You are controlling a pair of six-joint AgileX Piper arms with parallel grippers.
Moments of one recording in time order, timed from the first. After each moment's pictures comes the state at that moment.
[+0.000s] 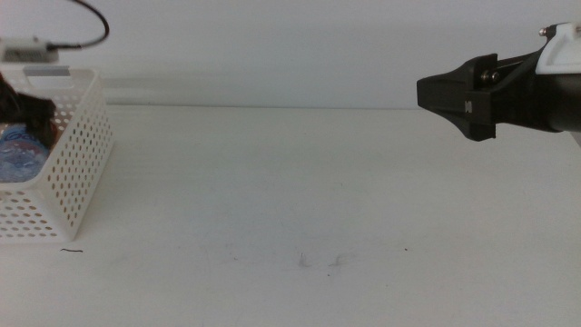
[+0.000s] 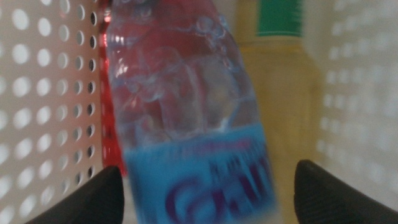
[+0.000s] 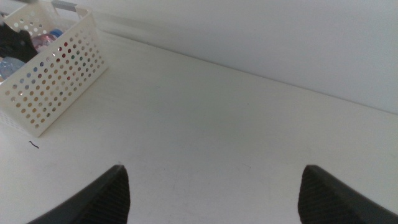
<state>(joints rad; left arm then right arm) 0.26 1.98 -1.68 -0.03 1.04 0.20 0.55 1.08 -1.07 0.02 0.56 0.09</state>
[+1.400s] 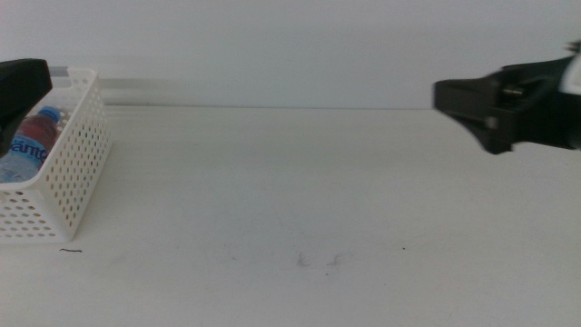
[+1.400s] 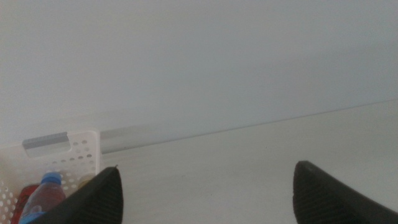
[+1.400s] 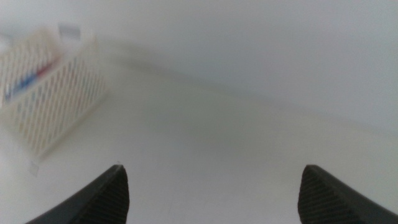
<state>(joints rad) -0.22 0.66 -0.86 -0.06 0.55 0.06 0.54 0.99 -0.95 0.02 0.42 0.09</state>
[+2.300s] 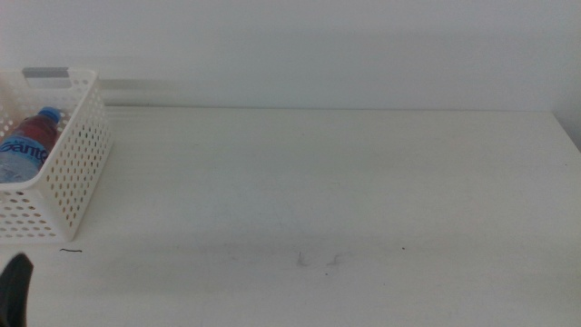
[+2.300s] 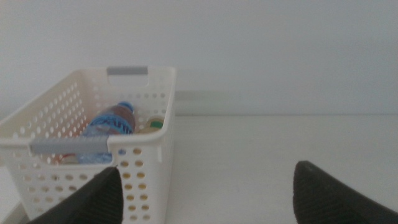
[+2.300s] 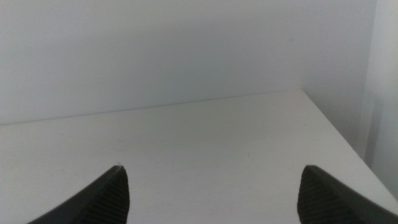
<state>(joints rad) -0.01 0.06 -0.04 -0.10 0.12 0.06 -0.02 0.00 0.00 0.03 0.19 0.09</state>
